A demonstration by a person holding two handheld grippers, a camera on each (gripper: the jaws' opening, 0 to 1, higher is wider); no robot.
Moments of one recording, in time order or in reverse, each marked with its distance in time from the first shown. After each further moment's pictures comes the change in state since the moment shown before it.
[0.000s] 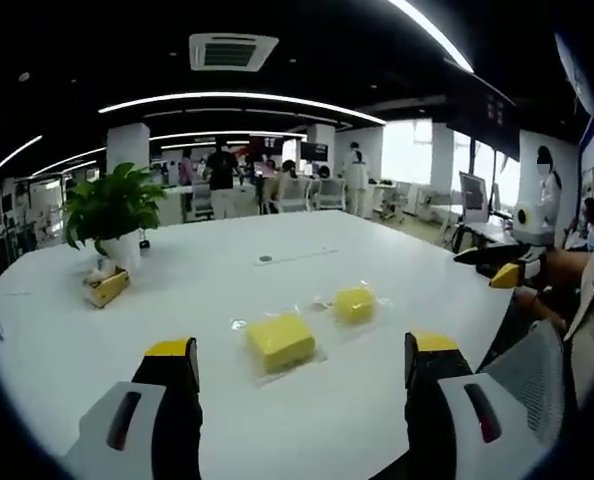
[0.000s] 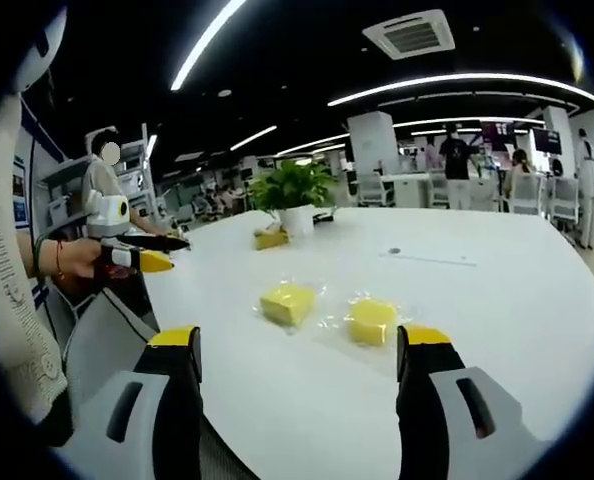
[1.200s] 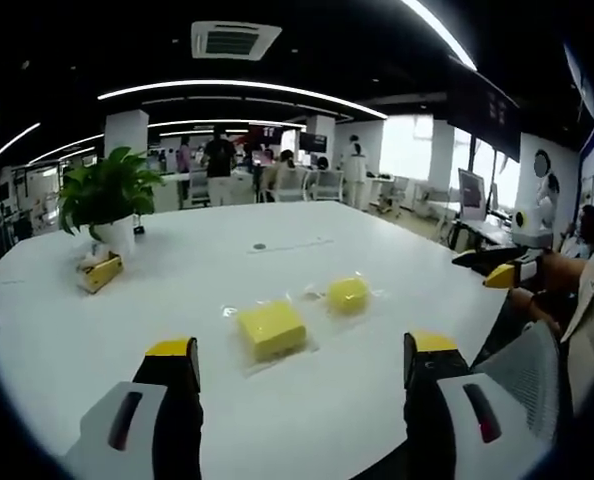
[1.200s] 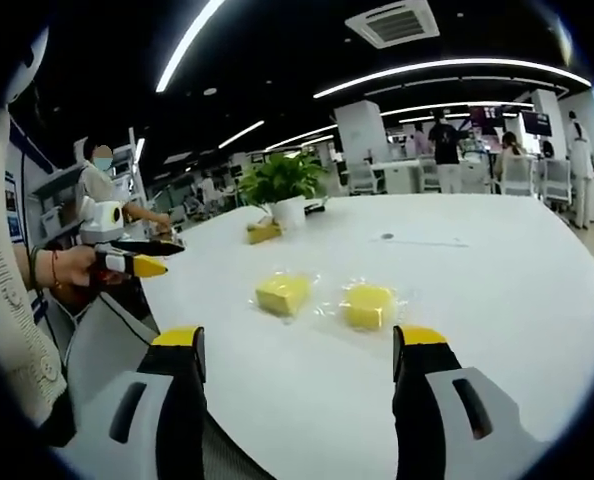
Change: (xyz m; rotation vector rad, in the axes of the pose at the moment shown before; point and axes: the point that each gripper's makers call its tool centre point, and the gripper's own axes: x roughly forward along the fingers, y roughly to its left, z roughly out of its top) left arm 0.002 -0.006 -0.012 -0.036 0.041 -0.018; right arm -0.003 -0.006 -0.012 0.059 0.033 -0.027
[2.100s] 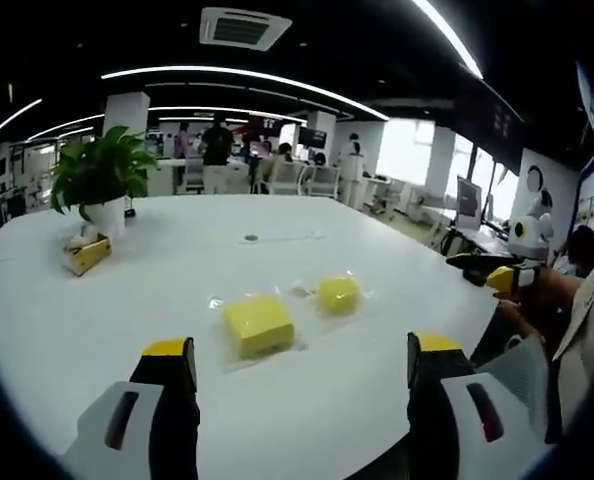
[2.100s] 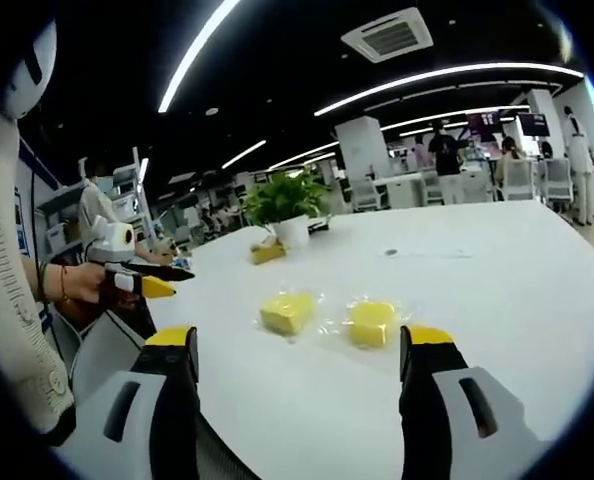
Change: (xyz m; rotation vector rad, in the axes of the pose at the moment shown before) left arm 0.013 0.000 -0.007 -0.073 0.020 -0.039; right arm 0.003 0.001 0.017 0.027 -0.081 0.025
